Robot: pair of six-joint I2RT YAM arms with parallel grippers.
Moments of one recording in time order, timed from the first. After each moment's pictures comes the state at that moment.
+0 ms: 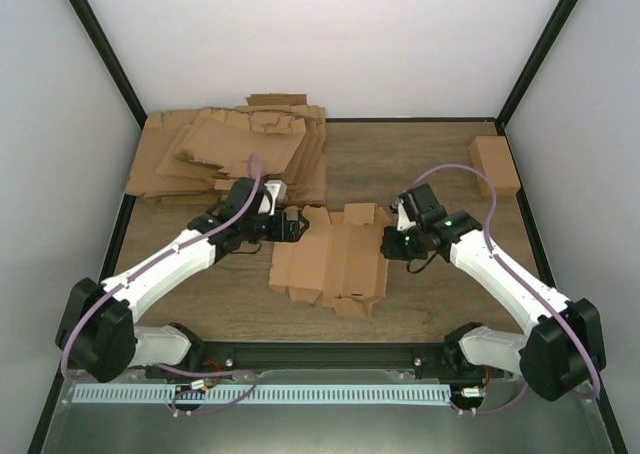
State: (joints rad) left arm -0.58 1.29 0.86 -0.34 0.24 -0.47; right arm 0.47 1.17 0.89 -0.81 -0.23 0.46
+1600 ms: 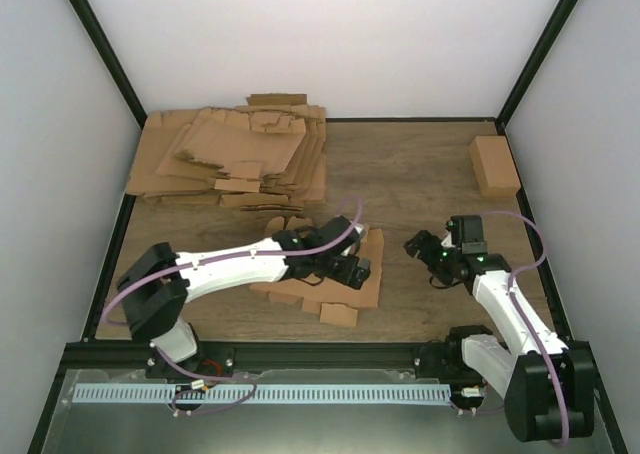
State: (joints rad) left arm -1.05 1.61 1.10 -0.43 0.04 -0.57; right arm 0.11 0.95 0.49 -0.50 -0.30 0.72
